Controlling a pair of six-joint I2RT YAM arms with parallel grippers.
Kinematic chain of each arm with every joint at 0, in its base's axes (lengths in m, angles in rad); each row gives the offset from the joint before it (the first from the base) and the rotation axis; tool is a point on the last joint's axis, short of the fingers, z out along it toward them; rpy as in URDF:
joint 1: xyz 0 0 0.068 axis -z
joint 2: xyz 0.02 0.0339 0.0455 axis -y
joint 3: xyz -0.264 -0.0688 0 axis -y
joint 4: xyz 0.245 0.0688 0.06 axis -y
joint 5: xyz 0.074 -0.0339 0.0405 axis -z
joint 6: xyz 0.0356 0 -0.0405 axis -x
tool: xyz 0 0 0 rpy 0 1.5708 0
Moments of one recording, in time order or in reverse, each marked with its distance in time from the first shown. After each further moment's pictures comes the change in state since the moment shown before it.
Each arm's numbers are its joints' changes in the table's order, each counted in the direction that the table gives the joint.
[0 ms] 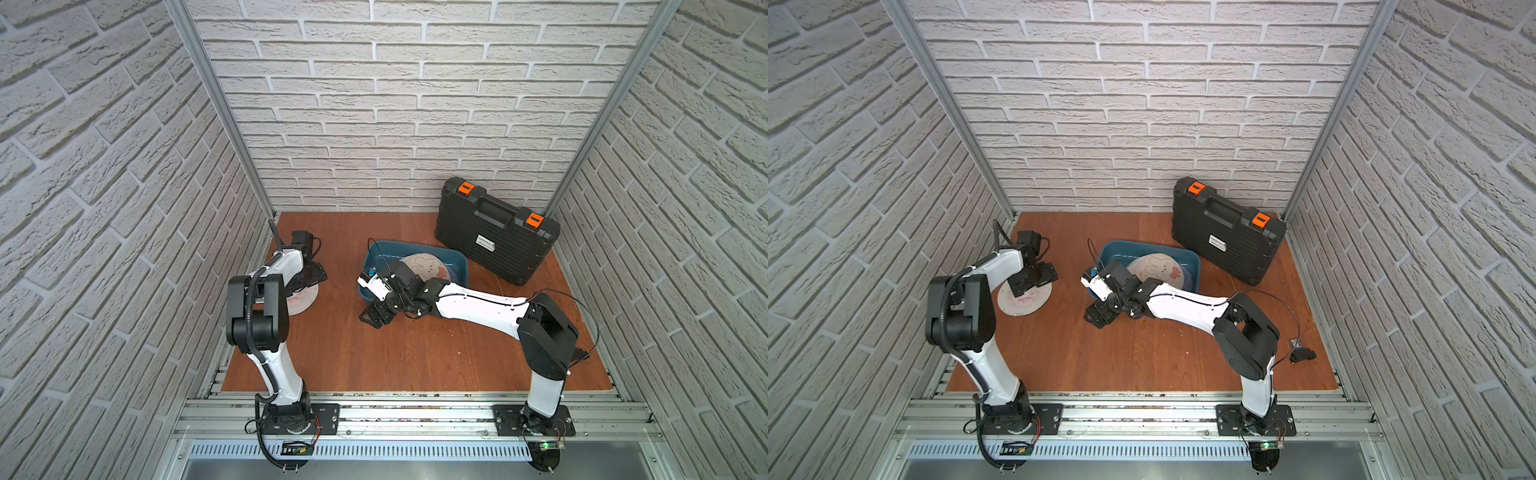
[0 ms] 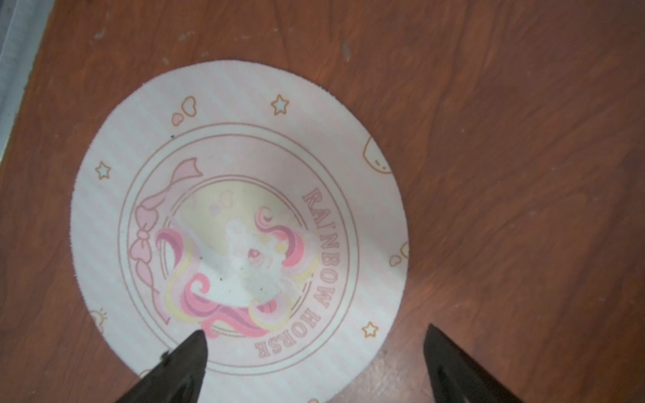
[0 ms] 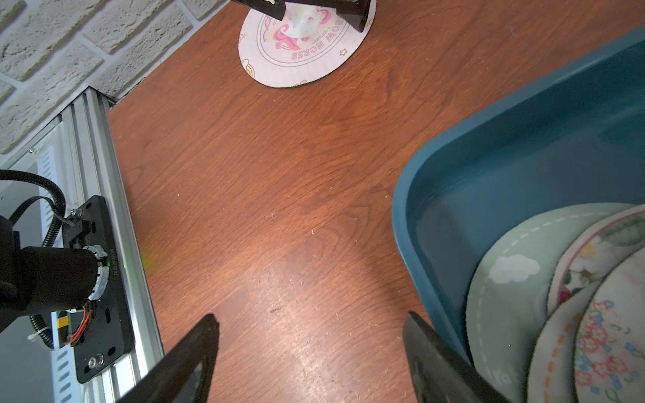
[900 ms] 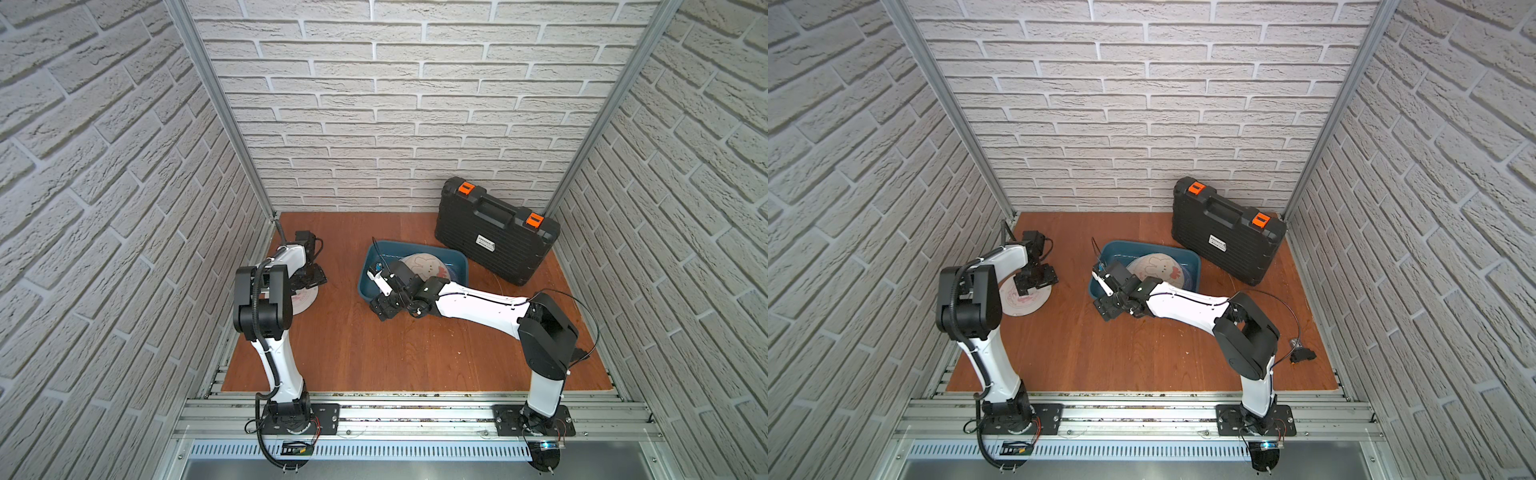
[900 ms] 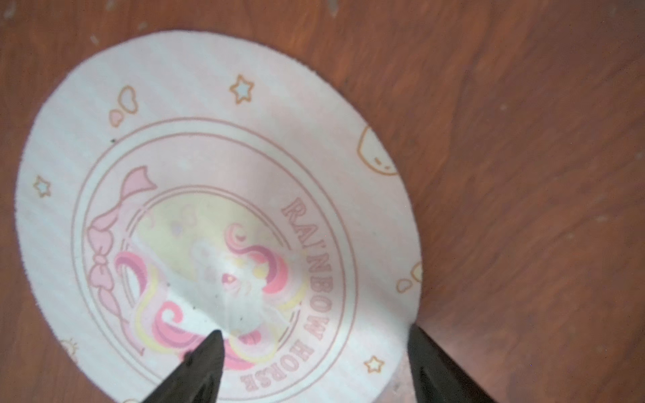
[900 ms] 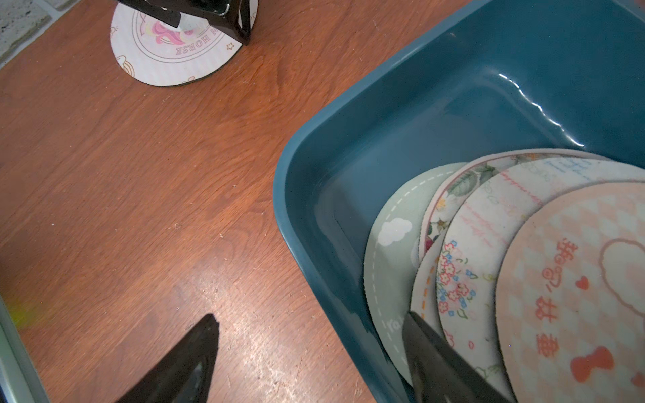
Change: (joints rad) left arm 0.000 -0.104 0.071 -0.057 0.011 -0.037; right arm 0.002 -0.002 0.016 -0.069 0.279 -0.032
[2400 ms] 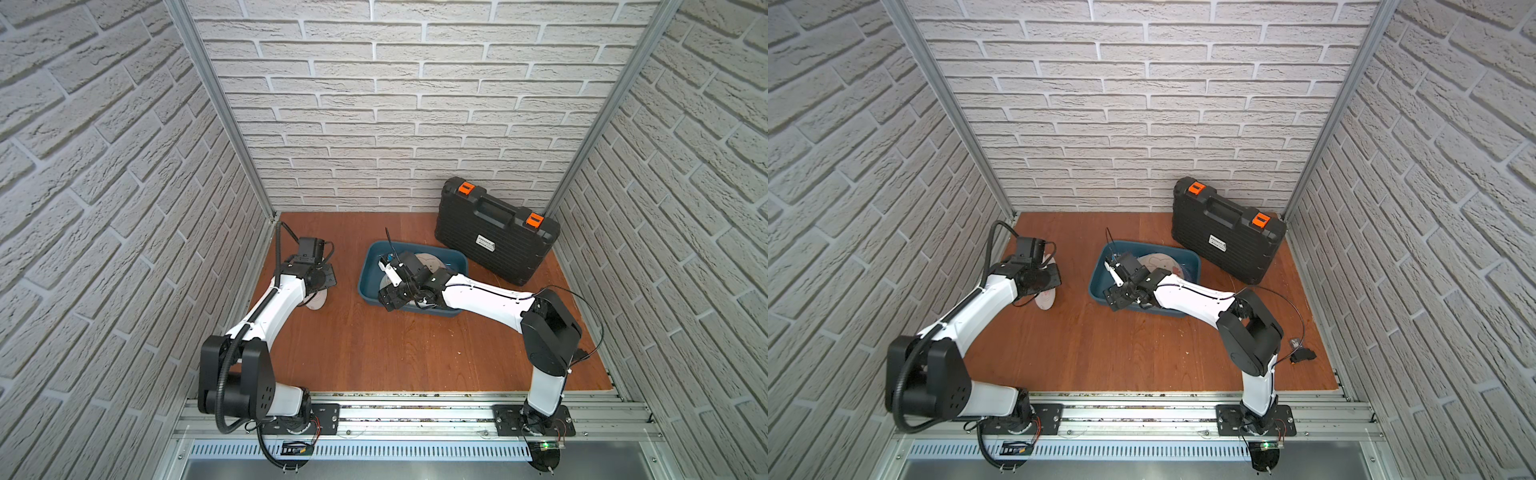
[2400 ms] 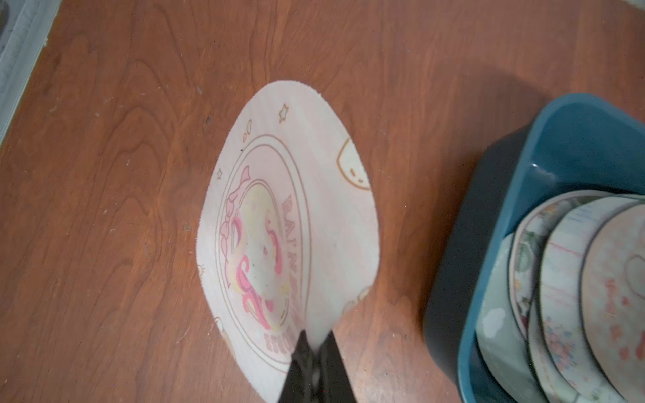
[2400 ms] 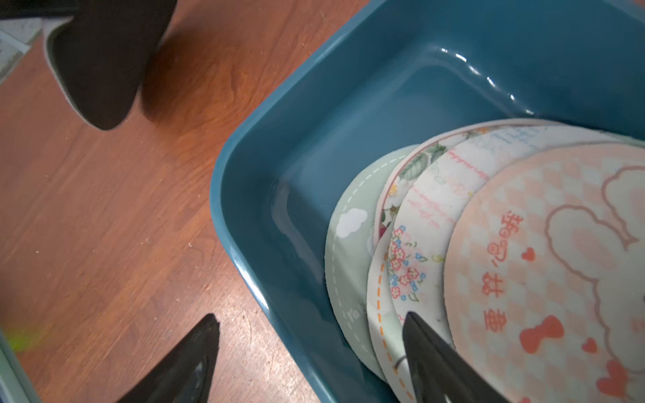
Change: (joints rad) left arm 0.183 0.583 -0.325 0.159 0.095 -0.027; right arm 0.082 0.005 0.016 -0.036 -0.050 -0.051
